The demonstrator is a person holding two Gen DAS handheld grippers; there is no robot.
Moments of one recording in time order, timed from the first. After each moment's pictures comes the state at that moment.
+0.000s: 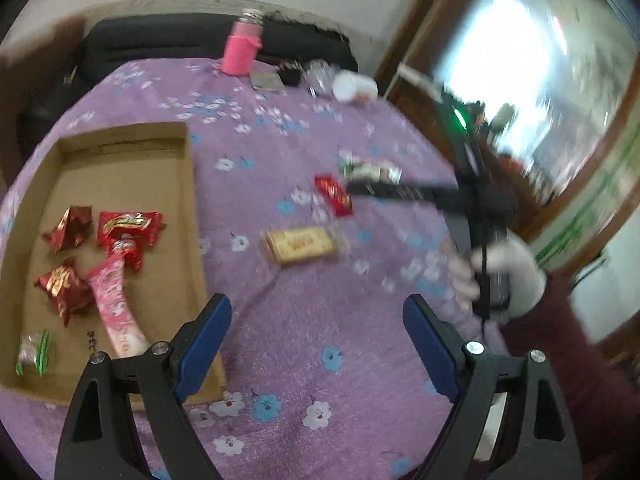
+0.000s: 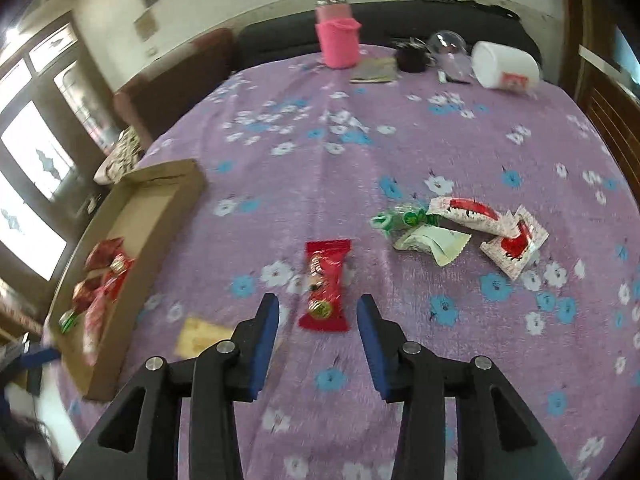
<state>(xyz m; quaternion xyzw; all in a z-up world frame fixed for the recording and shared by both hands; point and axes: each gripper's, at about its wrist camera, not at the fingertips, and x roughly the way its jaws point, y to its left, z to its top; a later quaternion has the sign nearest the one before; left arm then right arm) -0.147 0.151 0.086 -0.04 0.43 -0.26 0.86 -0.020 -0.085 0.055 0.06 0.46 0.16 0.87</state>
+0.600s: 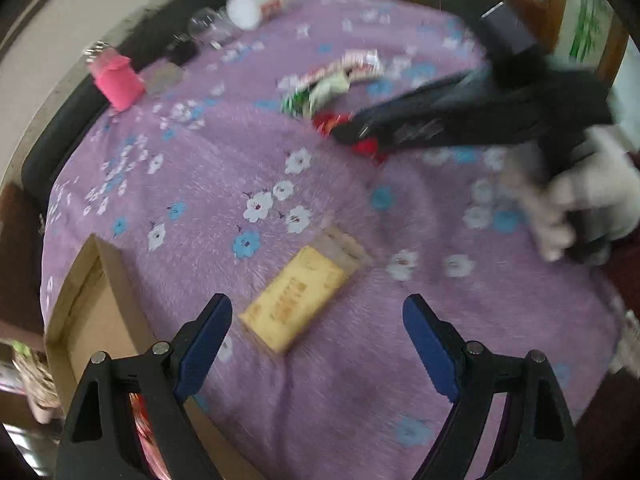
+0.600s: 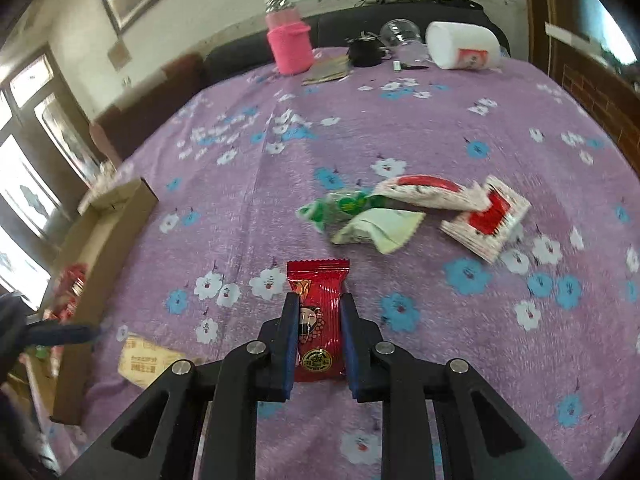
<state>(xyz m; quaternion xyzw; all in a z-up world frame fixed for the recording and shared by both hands) -0.062 0.032 0.034 0.30 0.48 -0.28 0.77 -0.018 -0.125 0.013 0.12 0.44 0.14 0.88</state>
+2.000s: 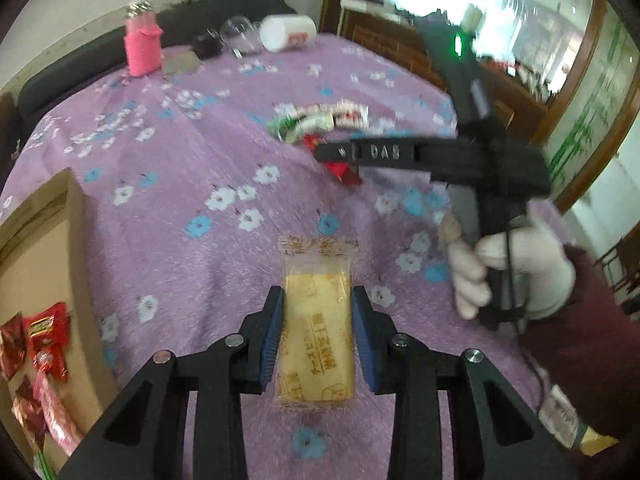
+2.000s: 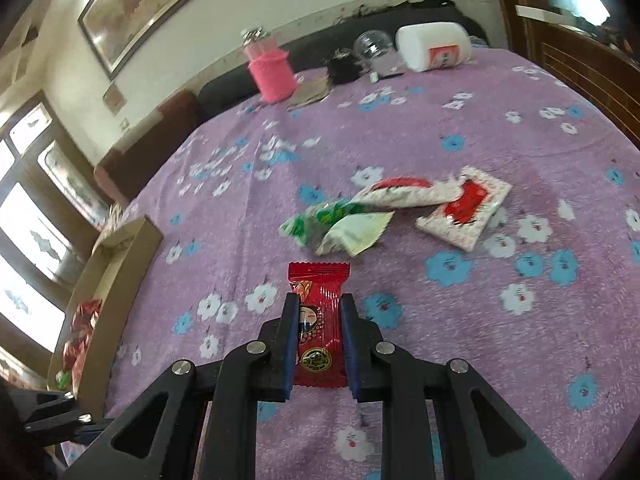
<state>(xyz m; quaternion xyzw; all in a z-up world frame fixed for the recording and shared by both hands) -0.105 0.057 0.052 0.09 0.45 -0.32 0.83 -0.027 -0.143 0.010 0.18 0.40 0.11 0.89</state>
